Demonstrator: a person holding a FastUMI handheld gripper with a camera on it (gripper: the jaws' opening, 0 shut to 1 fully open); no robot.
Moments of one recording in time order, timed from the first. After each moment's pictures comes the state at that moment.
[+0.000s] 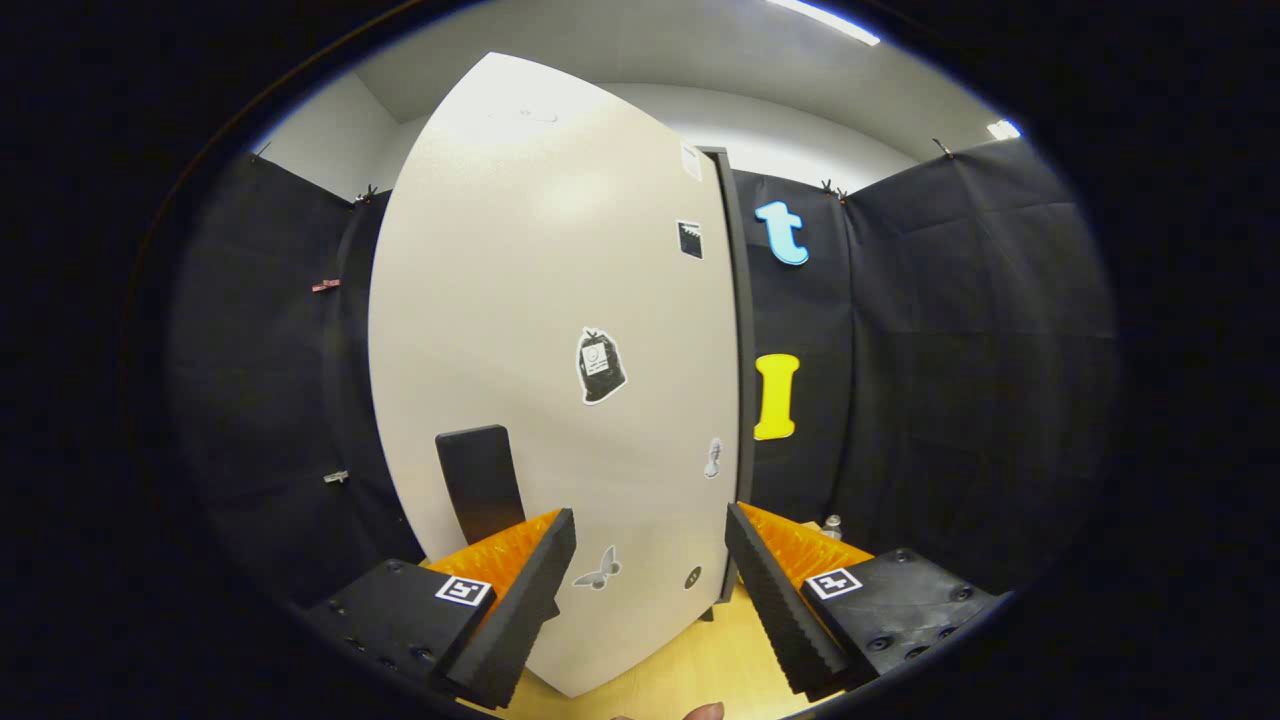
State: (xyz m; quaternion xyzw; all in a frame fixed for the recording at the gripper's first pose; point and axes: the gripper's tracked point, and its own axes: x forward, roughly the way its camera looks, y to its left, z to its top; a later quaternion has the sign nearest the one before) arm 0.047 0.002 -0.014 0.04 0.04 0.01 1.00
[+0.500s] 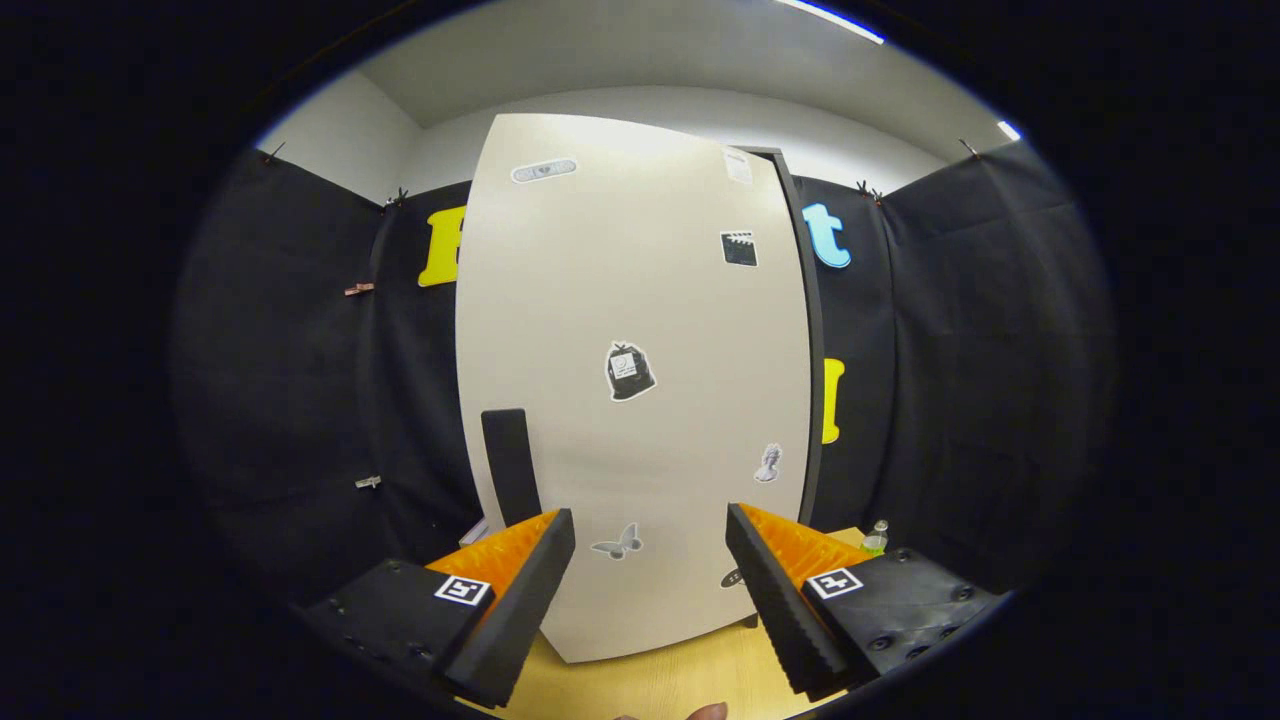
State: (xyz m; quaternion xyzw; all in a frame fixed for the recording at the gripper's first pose) arm 0.053 0.037 0.004 0.02 0.02 0.03 1.00
